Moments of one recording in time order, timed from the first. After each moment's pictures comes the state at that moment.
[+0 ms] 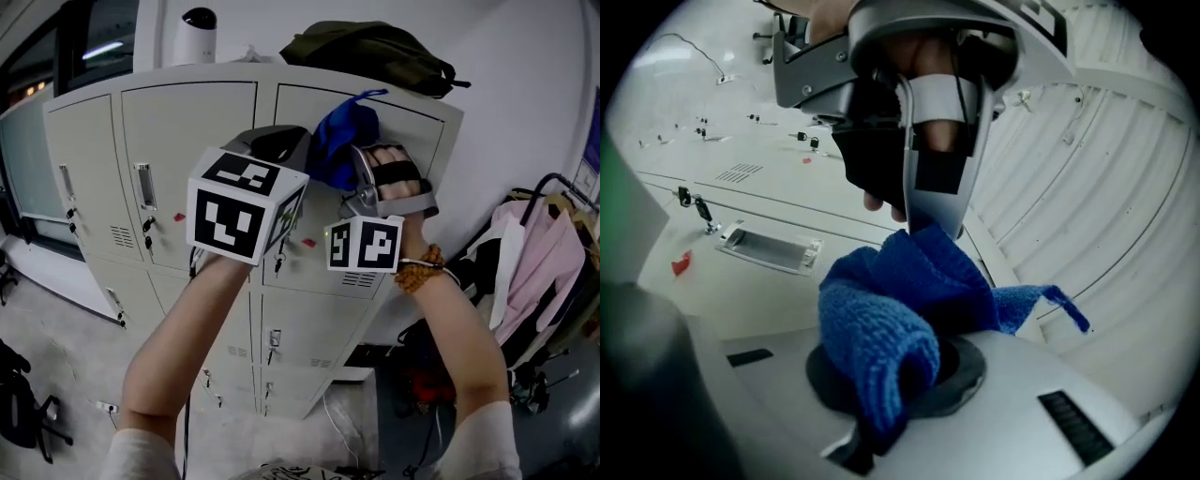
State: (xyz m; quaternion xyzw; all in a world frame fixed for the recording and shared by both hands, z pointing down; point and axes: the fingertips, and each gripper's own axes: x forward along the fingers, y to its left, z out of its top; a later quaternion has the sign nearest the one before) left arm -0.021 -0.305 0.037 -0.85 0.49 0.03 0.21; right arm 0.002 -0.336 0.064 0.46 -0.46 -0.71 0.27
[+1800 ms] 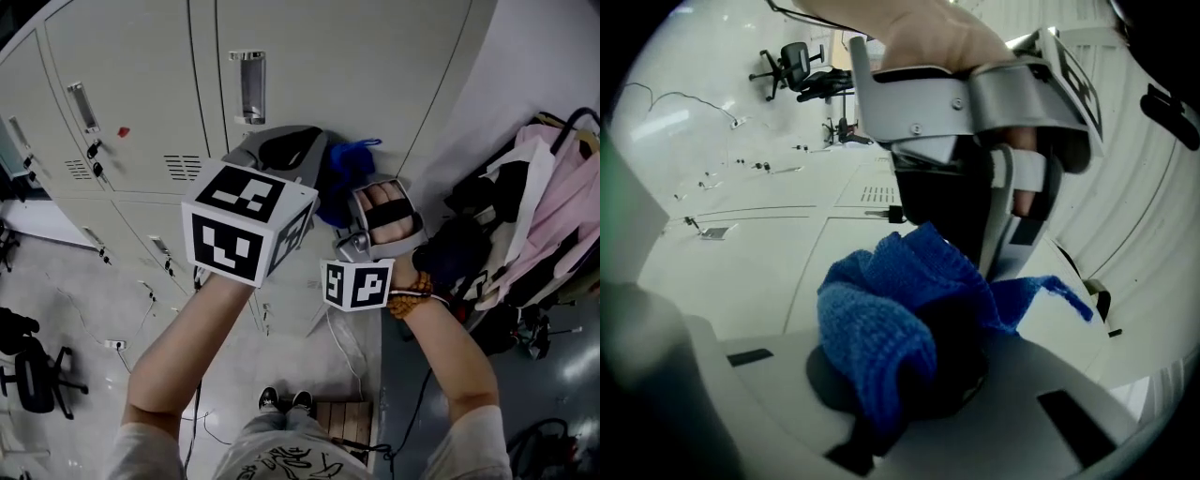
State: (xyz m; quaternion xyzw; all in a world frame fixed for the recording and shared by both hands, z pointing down) left arm 0.060 -0.330 0.217 -0.89 0.44 -0.02 0.07; right arm 0.064 -0.337 0.307 0.42 -0.56 -0.63 0.33
